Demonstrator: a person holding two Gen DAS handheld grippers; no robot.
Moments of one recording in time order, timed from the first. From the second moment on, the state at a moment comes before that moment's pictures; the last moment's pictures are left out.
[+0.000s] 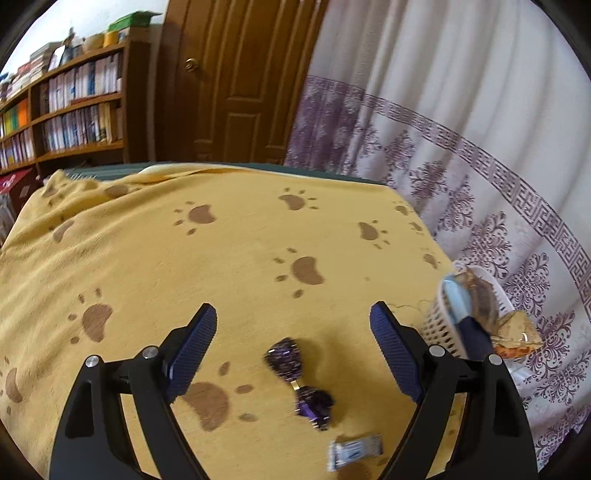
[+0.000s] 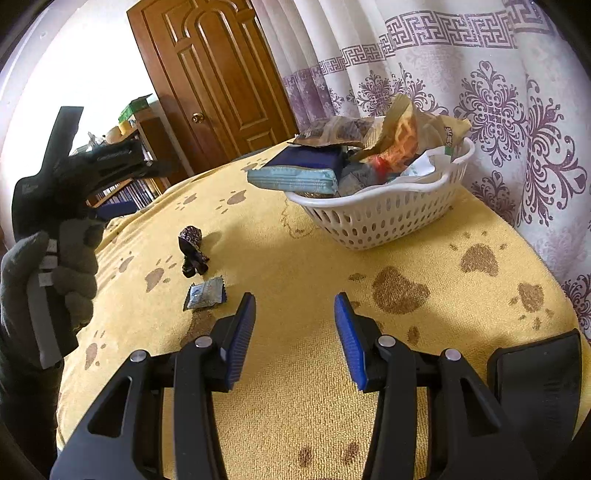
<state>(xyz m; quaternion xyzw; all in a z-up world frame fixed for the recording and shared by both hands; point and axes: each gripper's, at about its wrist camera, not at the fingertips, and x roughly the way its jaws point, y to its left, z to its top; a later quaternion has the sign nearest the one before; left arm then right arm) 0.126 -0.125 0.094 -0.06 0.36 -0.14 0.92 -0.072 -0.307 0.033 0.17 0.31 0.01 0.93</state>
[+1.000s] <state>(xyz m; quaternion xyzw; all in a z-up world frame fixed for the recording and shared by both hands) 0.151 -0.135 0.016 -0.03 0.43 -0.11 0.89 -0.058 -0.287 0.028 0.14 0.34 -0.01 0.93</state>
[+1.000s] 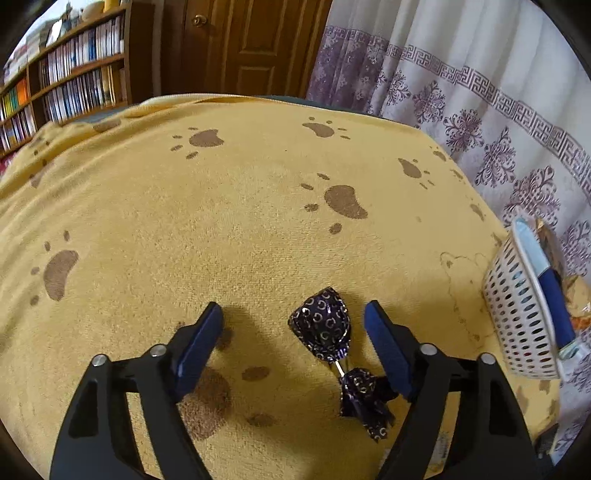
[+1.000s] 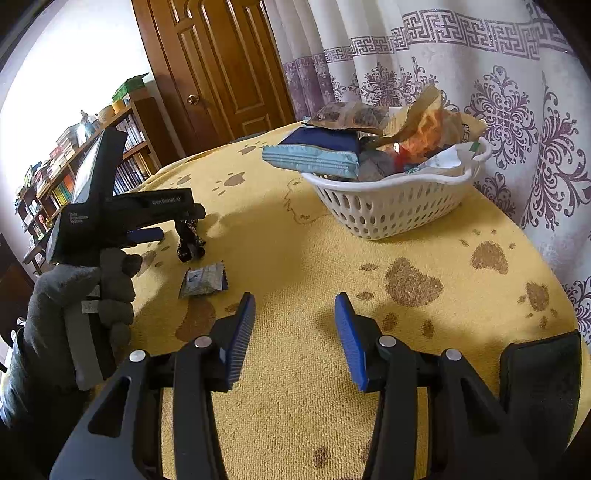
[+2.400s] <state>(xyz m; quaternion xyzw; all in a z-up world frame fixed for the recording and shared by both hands) 0.146 -0.088 0.047 -0.08 0.40 -0.10 0.91 0.030 -0.196 0.015 0.01 0.41 0.04 0.91</state>
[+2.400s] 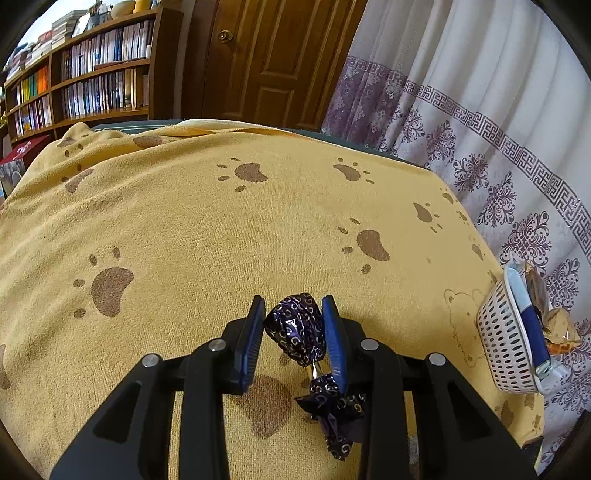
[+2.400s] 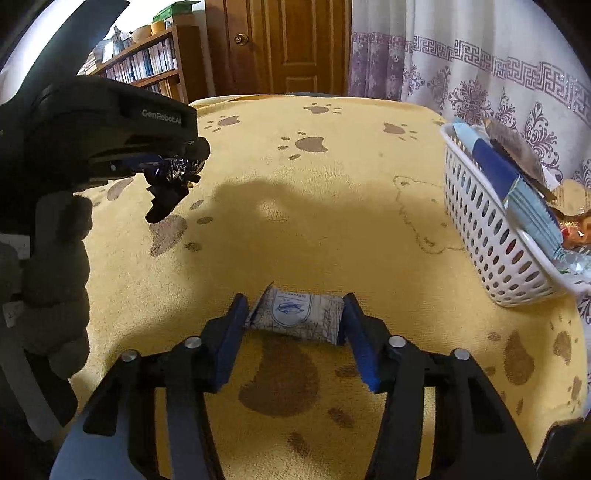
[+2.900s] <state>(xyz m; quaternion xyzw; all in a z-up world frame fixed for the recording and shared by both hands) 0.140 -0.091 0.054 -0.06 0.38 -0.09 0.92 0.007 -0.207 0.038 0.05 0.38 0.05 0.92</state>
